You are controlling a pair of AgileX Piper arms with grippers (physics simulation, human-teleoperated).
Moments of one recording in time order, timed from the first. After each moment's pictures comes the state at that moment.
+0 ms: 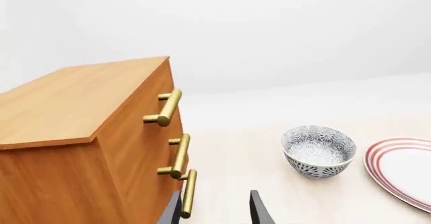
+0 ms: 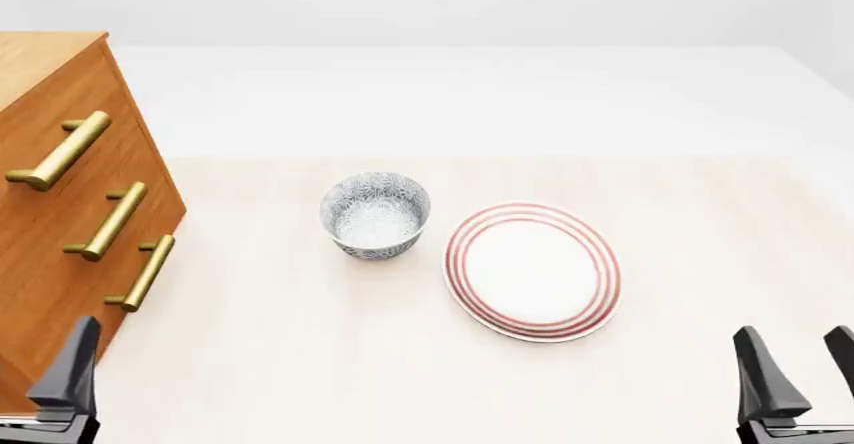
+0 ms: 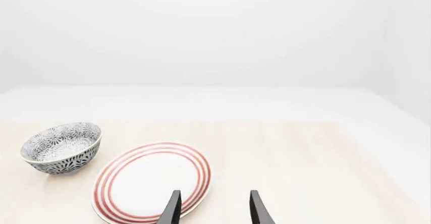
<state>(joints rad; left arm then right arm) 0.02 0.01 -0.09 0.06 0.12 0.00 0.01 -0.01 0.00 -0.01</state>
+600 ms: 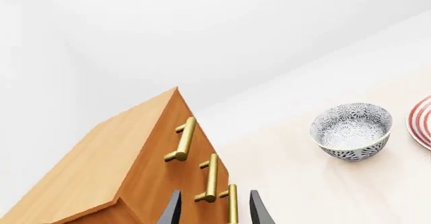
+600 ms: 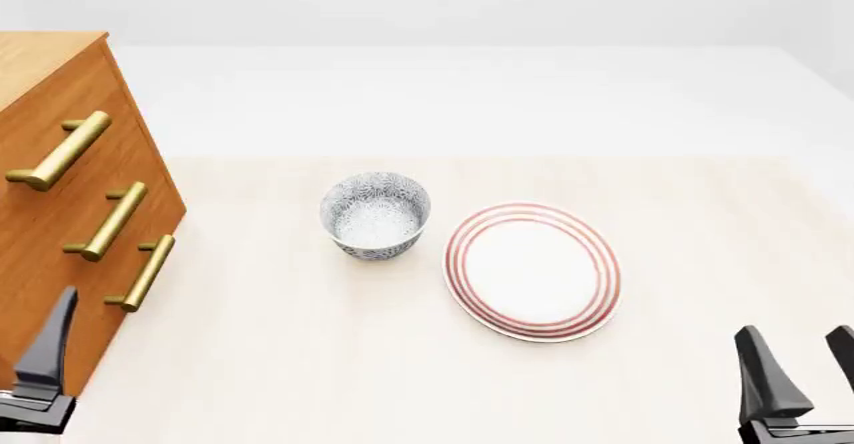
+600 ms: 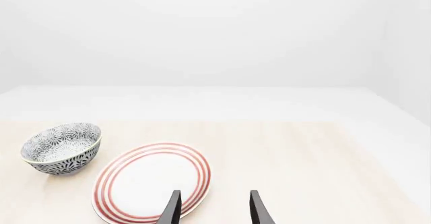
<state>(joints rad) 0.01 0.12 -0.26 0.13 0.48 0.00 0.00 -0.01 0.01 -0.01</state>
